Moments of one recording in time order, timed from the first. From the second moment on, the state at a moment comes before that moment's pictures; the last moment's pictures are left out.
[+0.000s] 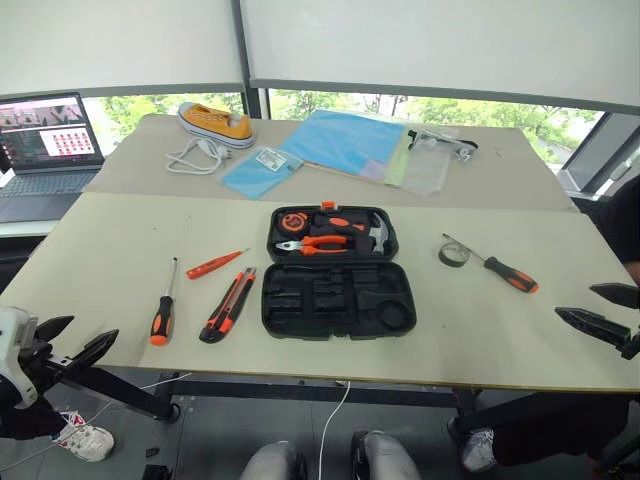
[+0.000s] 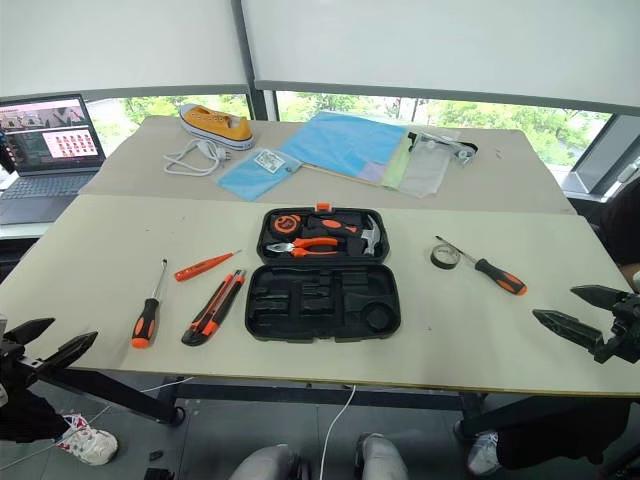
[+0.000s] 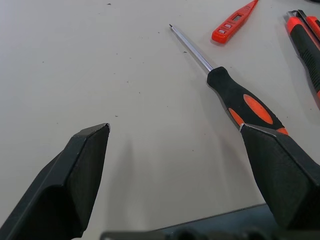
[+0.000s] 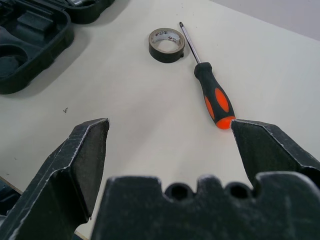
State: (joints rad) left arm 0.32 0.78 0.73 -0.14 -0.51 0.46 -0.81; right arm 0.14 -1.04 -0.67 0.01 0.53 0.51 1.07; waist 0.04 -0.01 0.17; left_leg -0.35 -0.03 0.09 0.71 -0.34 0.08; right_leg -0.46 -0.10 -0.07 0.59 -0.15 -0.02
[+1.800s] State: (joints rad) left arm -0.78 0.83 -0.20 0.16 -0.29 0.39 -1.27; right arm -0.14 -0.98 -0.33 -0.58 0.80 0.71 0.93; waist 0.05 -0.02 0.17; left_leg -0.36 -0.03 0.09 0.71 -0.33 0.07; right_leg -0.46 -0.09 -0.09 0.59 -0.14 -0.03
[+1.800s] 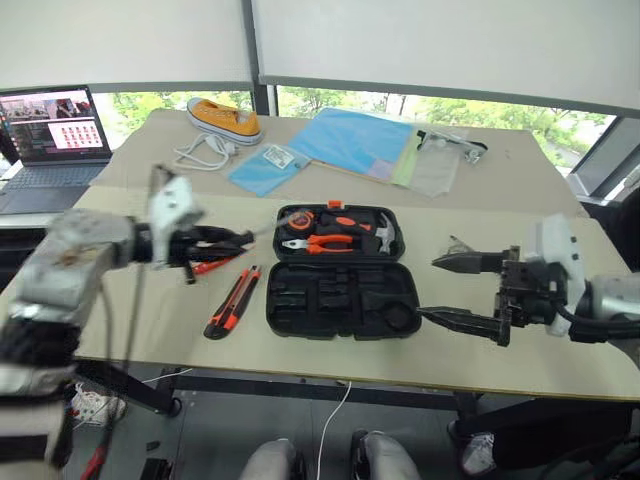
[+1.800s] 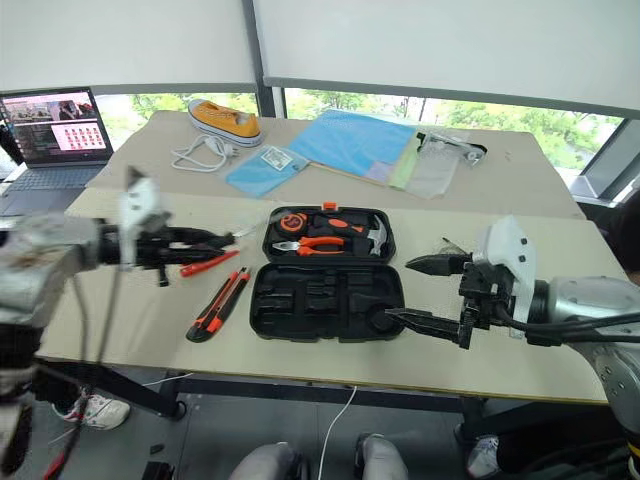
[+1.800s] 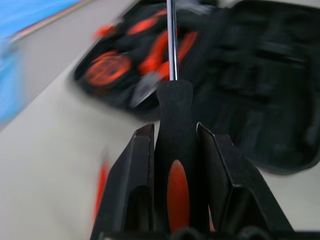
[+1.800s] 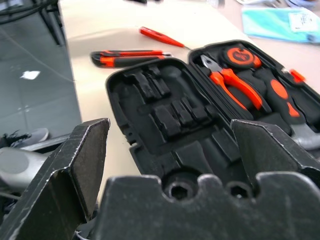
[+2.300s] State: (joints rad) left arm -1.07 0.49 -0.43 0.77 0.04 0.05 -1.33; right arm 0.04 -0.97 -0.44 -0.65 0.77 0.71 0.84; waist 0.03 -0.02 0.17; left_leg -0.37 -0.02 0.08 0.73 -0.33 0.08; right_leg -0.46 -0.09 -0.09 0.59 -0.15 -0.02
